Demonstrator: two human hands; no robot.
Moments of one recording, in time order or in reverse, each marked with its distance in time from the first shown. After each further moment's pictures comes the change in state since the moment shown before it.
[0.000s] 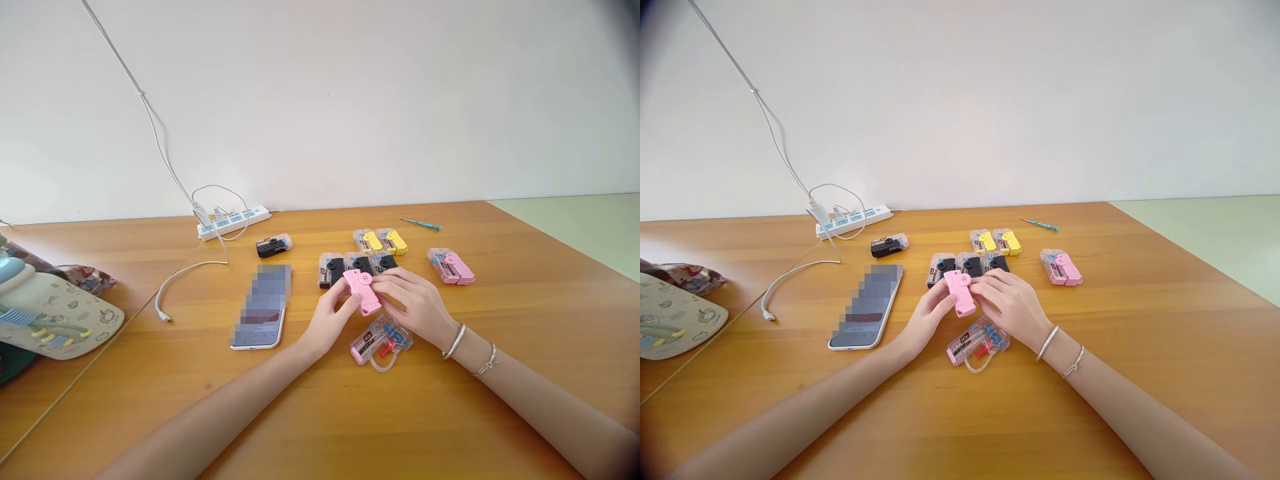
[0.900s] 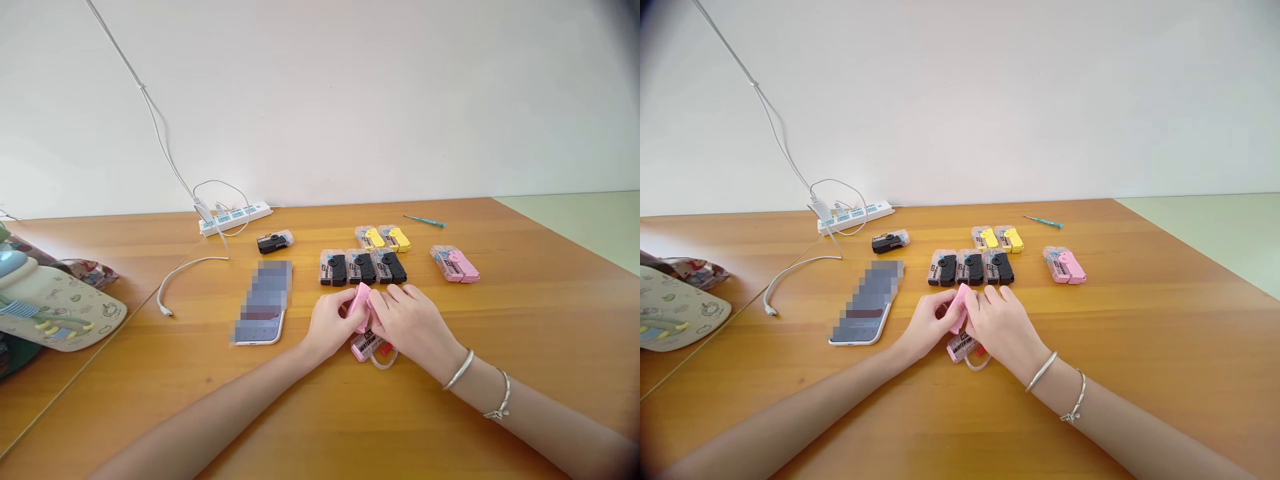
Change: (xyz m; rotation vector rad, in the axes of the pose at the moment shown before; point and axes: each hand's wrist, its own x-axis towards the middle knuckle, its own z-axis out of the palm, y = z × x) left_hand -0.006 0.002 0.005 0.420 -0.014 -0.100; right_hand 0.000 -0.038 0.005 -0.562 -0.085 -0.108
